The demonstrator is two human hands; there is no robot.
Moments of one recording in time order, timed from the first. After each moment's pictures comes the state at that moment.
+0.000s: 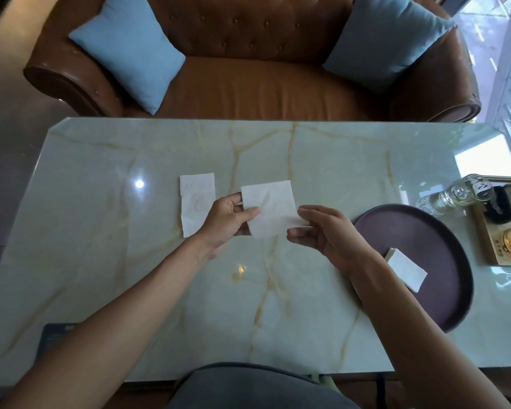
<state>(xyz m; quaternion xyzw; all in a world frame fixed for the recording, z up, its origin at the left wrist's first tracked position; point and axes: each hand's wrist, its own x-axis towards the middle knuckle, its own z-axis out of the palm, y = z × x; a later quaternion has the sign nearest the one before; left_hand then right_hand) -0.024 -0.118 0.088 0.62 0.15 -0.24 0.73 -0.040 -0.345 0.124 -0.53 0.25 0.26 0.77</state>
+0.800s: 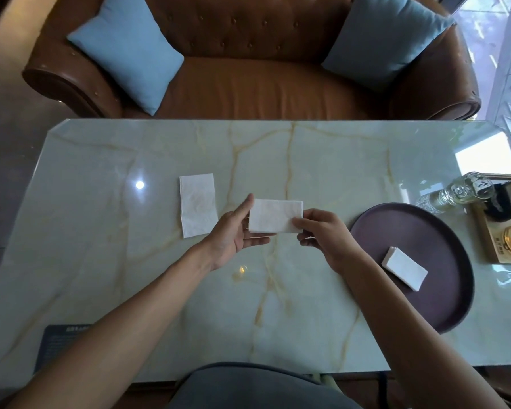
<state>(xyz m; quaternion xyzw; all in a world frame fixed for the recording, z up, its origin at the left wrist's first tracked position) -0.033 -0.126 0.083 0.49 0.18 -0.36 0.78 -0.040 -0.347 0.095 -0.69 0.21 0.25 0.64</state>
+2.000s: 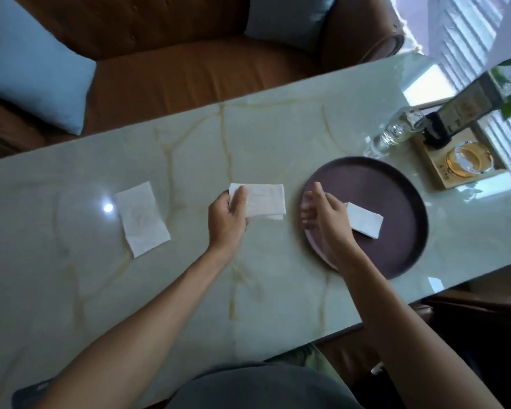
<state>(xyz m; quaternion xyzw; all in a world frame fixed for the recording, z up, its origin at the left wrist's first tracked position) -0.037 -0.260 0.063 0.78 0.12 -0.08 0.61 -0.087 -0.443 0.065 -0.59 0.38 0.00 0.71</state>
